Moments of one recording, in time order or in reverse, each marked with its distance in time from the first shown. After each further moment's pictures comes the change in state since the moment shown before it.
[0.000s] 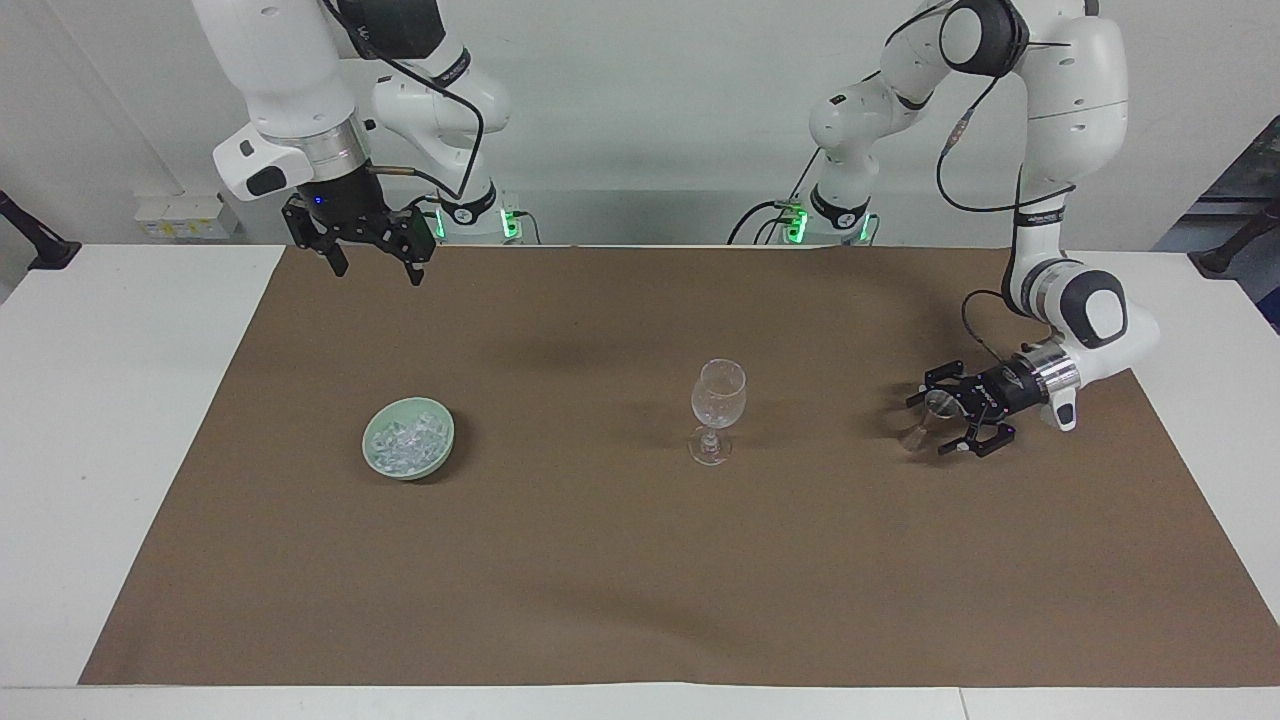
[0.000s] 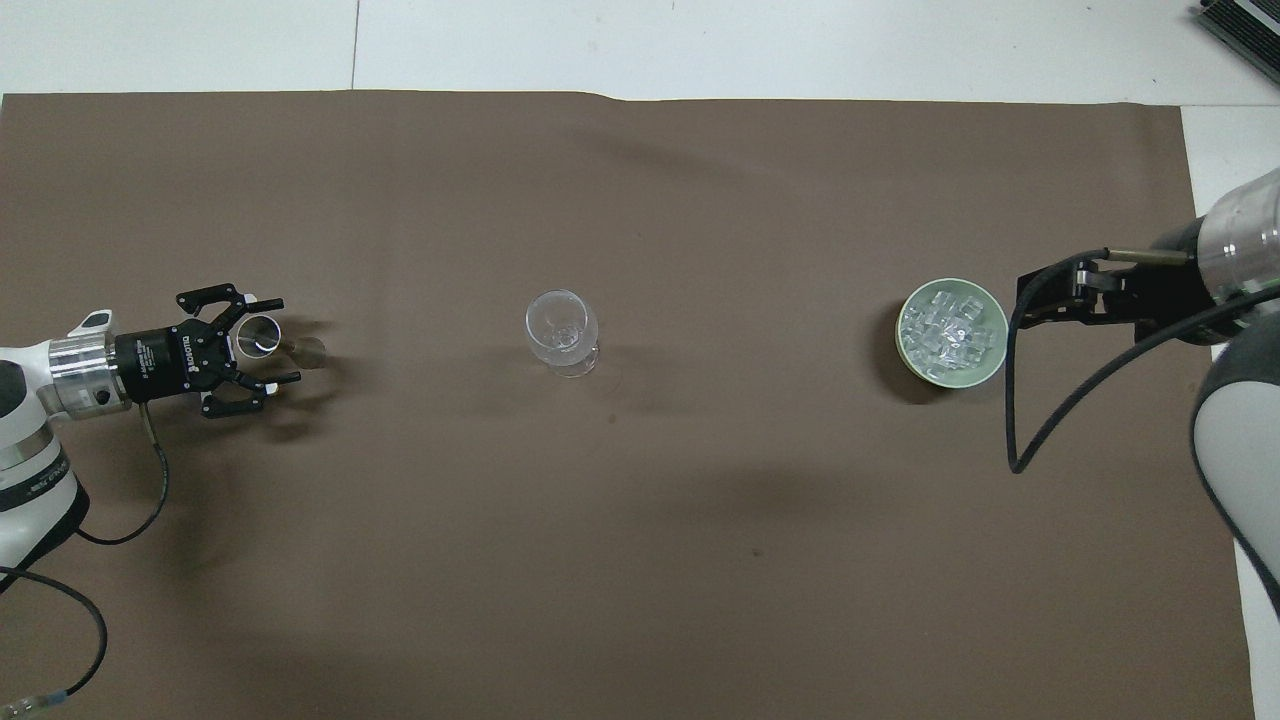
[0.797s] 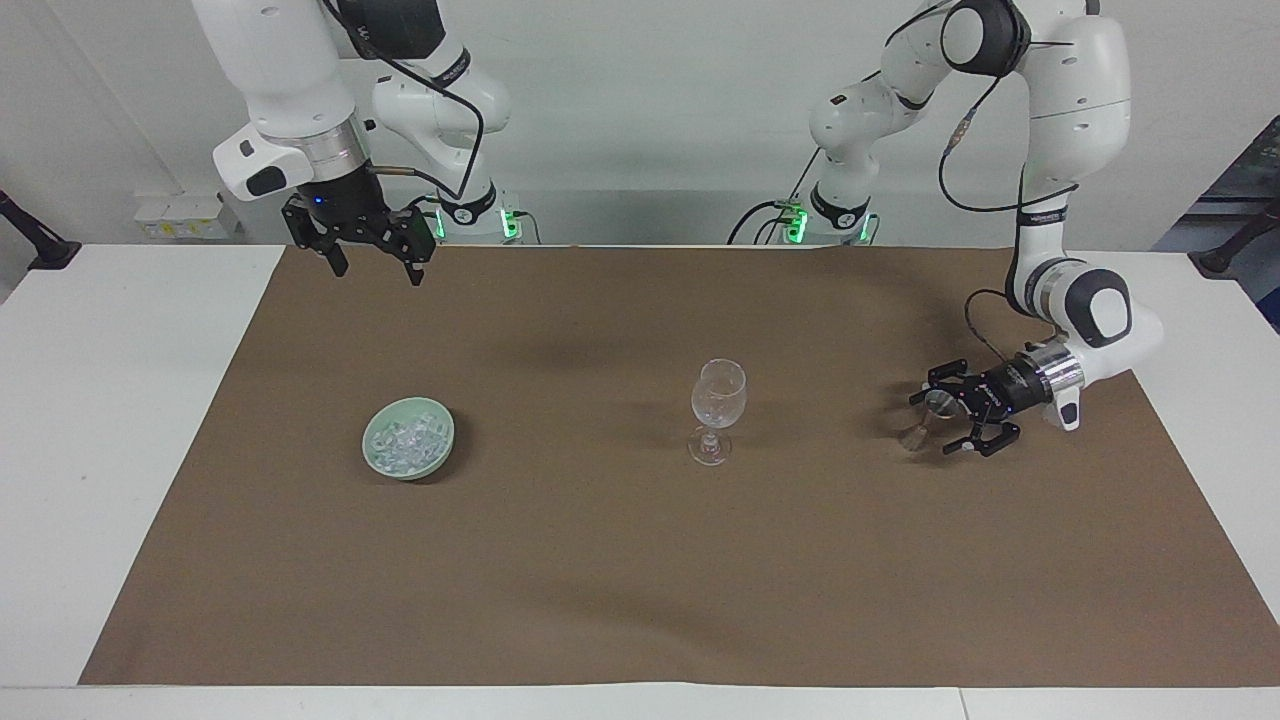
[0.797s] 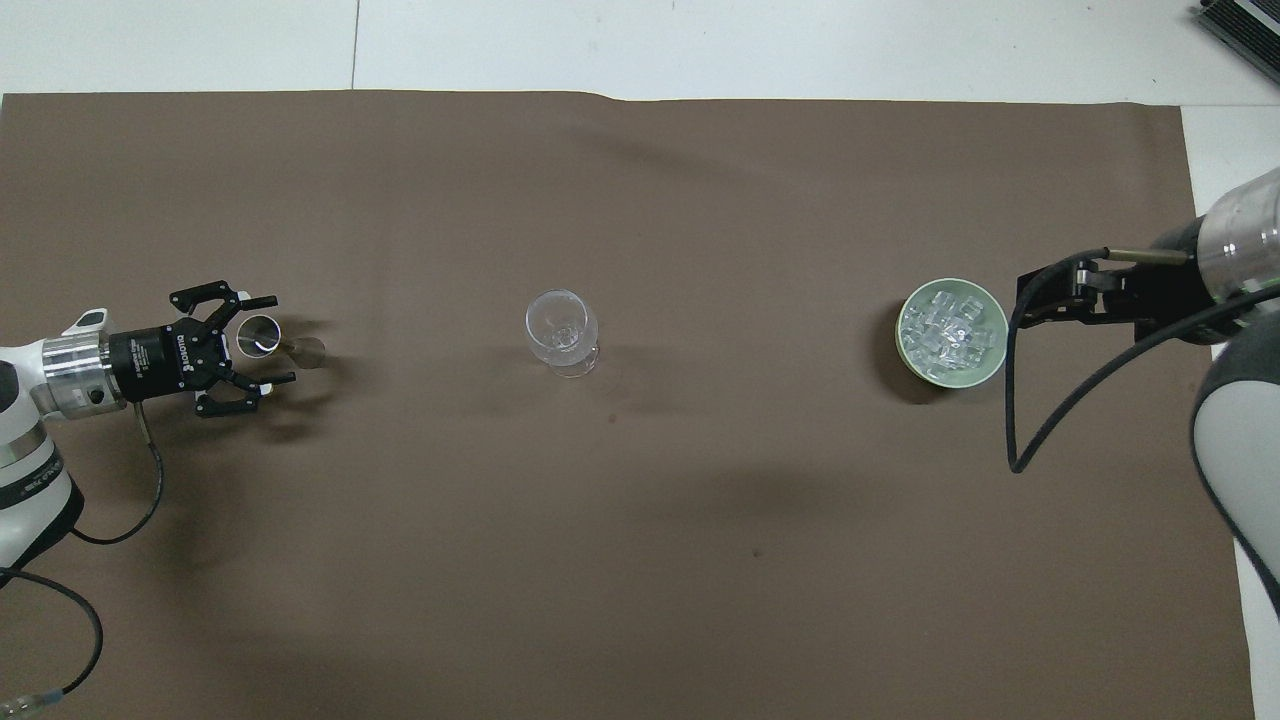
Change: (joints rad) left arm 0.008 0.001 -0.001 0.007 0.000 -0.013 0.000; right arm 0.000 0.000 0.000 0.000 0.000 0.000 0.000
